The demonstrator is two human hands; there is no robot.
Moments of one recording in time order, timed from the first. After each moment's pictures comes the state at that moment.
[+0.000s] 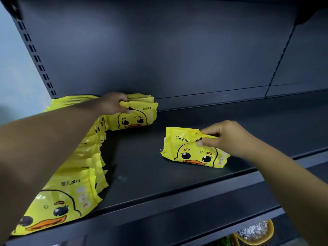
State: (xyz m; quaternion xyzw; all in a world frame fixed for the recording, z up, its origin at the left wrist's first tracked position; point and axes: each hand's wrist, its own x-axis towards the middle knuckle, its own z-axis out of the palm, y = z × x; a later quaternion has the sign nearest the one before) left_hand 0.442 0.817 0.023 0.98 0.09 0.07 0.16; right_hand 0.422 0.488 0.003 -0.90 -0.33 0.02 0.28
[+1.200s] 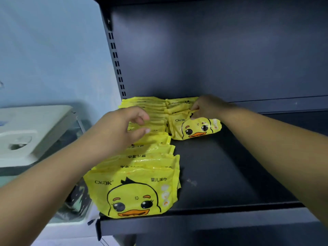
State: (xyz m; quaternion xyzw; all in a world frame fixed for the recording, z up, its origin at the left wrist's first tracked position) left_hand 0.250 0.842 0.042 0.96 0.06 0.22 0.18; right_hand 0.486 0.706 0.026 -0.91 -0.40 0.00 0.12
